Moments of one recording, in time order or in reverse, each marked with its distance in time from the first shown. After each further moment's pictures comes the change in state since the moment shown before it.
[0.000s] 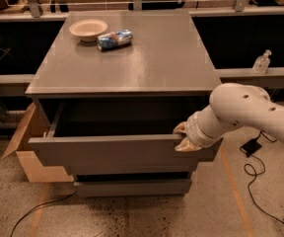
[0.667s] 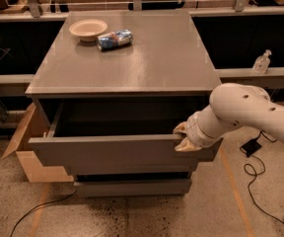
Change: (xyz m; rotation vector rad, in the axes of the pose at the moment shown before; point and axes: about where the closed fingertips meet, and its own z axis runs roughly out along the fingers) arm 0.000 0.000 0.000 0.000 0.000 0.000
